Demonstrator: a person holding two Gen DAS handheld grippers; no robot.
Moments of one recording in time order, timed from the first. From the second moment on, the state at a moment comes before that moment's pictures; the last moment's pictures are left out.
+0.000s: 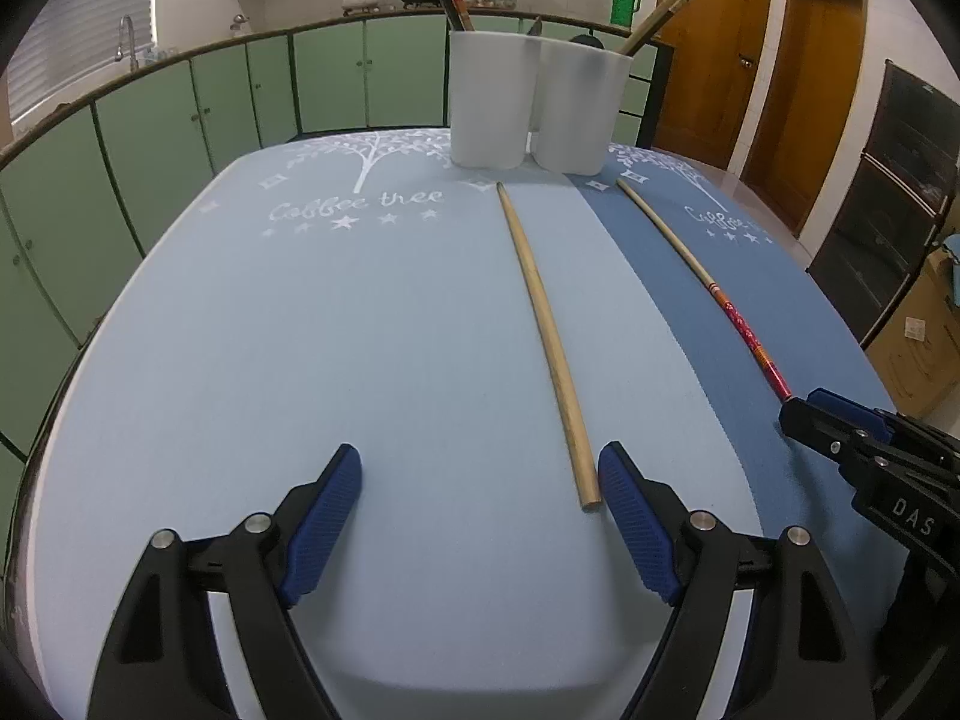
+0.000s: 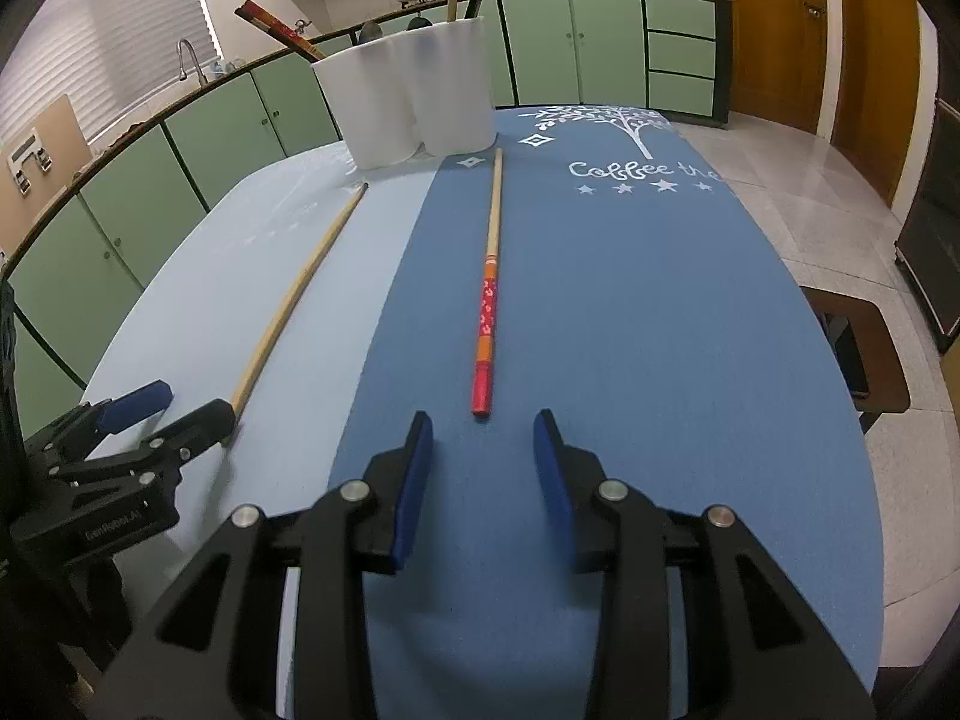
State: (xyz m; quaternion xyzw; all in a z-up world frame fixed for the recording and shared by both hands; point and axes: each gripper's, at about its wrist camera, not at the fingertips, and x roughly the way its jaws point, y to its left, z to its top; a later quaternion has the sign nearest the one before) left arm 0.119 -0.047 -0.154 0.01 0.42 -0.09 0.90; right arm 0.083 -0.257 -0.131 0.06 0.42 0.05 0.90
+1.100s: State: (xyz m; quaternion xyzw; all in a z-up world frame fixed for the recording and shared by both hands) left arm 0.114 -0.076 -0.154 0.03 0.42 -0.09 0.90; right arm 0.108 -0.260 -0.137 0.08 0.43 0.05 0.90
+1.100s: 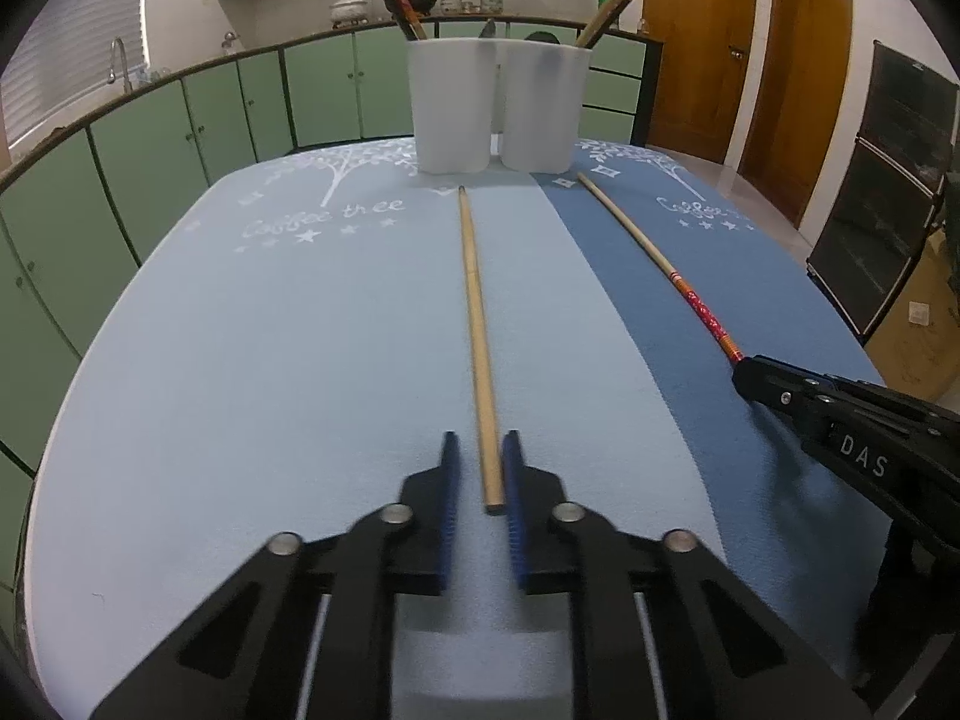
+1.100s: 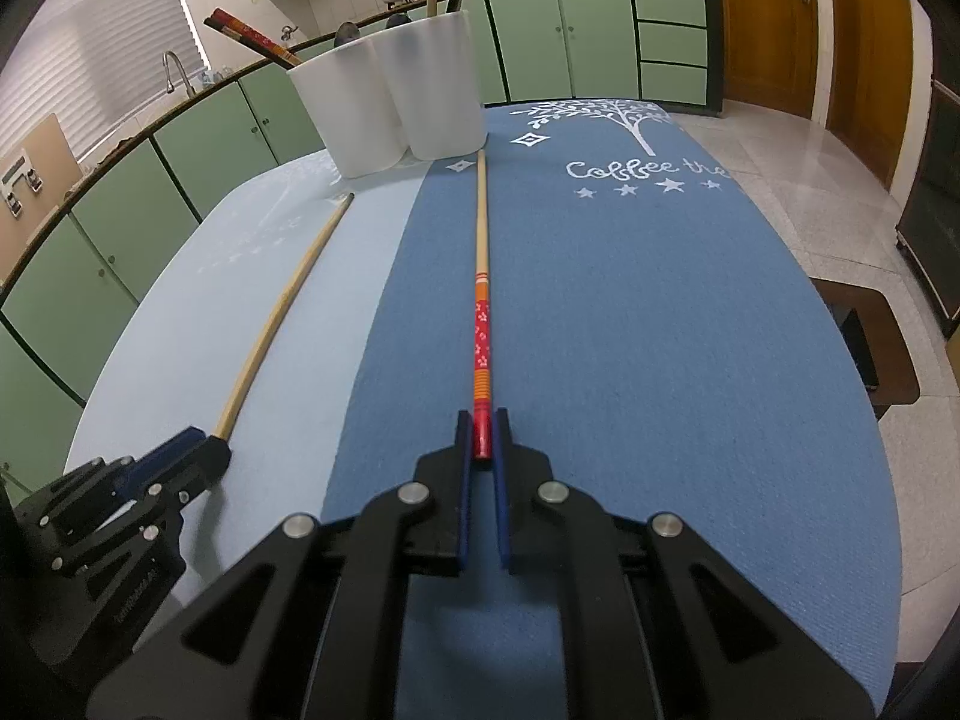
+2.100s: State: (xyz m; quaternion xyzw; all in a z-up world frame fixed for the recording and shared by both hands) left arm 0.102 -0.040 -0.021 -0.01 0.28 -0.10 0.95; right arm 0.078 -0.259 -0.016 0.04 0.29 0.05 0.95
